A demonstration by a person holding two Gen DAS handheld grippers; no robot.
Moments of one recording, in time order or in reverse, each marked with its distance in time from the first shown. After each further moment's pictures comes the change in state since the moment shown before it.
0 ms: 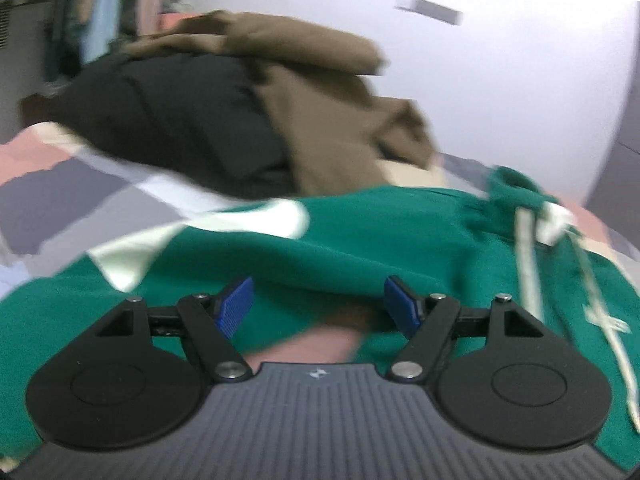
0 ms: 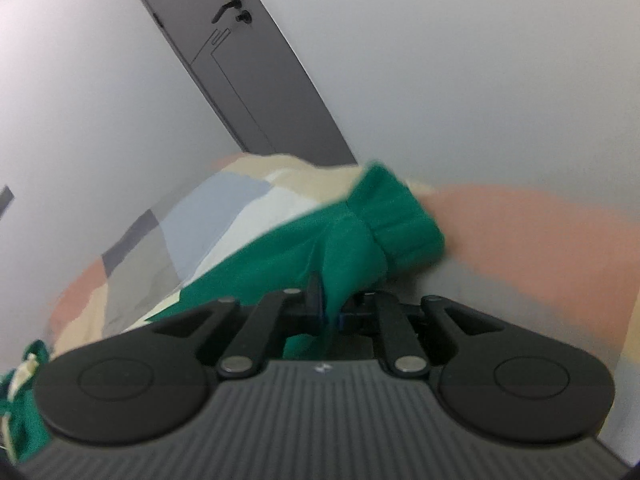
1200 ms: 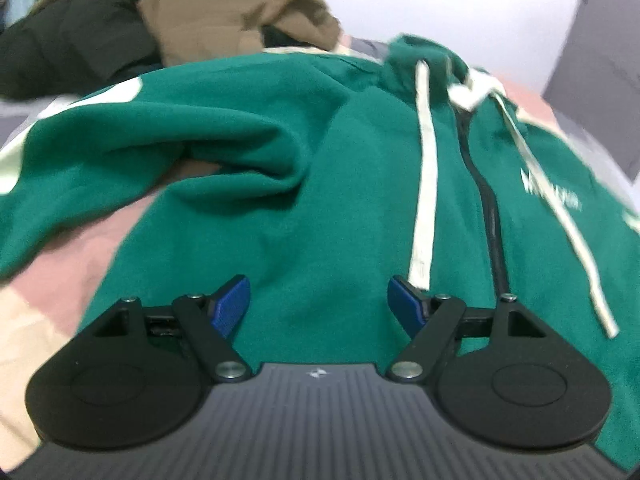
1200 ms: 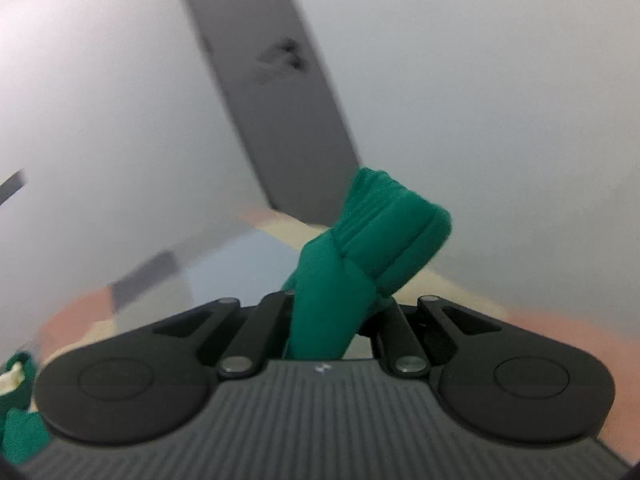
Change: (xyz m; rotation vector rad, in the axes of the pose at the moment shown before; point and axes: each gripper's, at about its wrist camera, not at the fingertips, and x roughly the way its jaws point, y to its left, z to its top) left arm 0.007 -0.087 -0.062 0.103 0.264 -0.092; right arm 0.007 0.093 0.048 -0.233 -0.200 0.032
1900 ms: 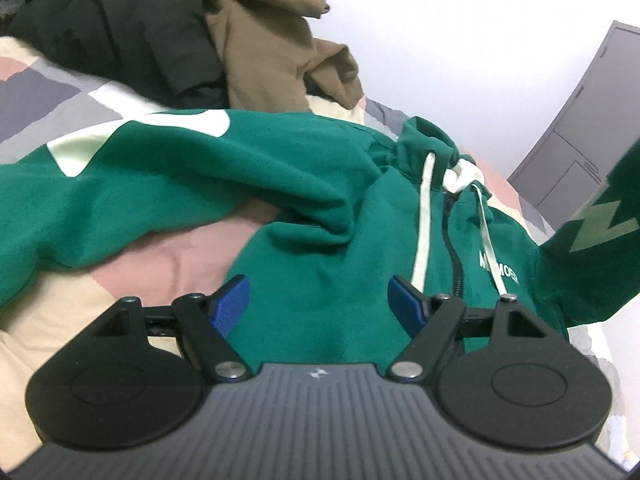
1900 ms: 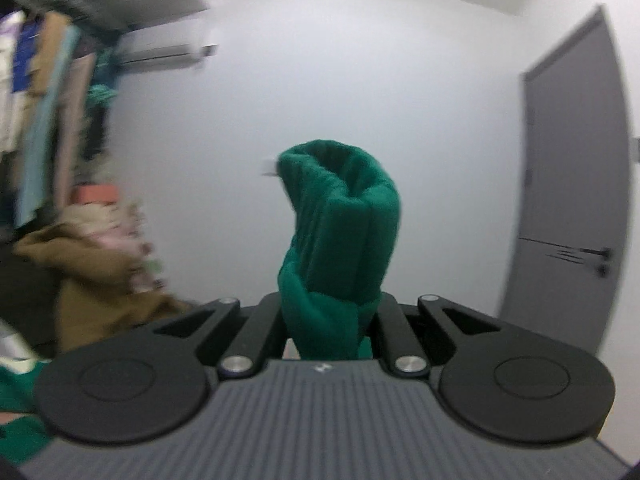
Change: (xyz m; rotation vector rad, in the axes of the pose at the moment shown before) left arm -0.080 0.088 0.008 -0.208 -0.089 -0.162; right arm -0.277 0.373 -0.013 -0.614 -0.210 0.661
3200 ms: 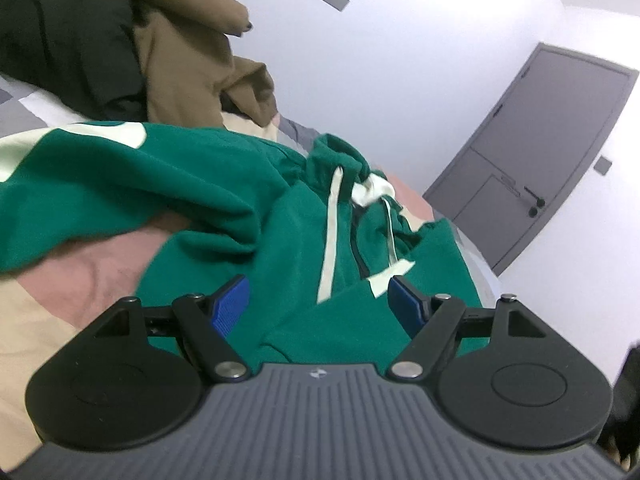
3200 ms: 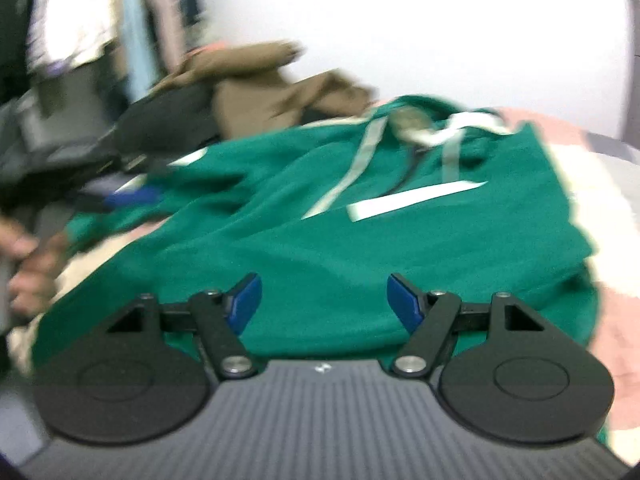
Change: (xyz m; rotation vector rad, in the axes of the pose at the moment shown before) left arm -0.013 -0.019 -0.015 0.042 -0.067 -0.264; right arm -0.078 0.116 -0.181 0.163 0.503 0.313
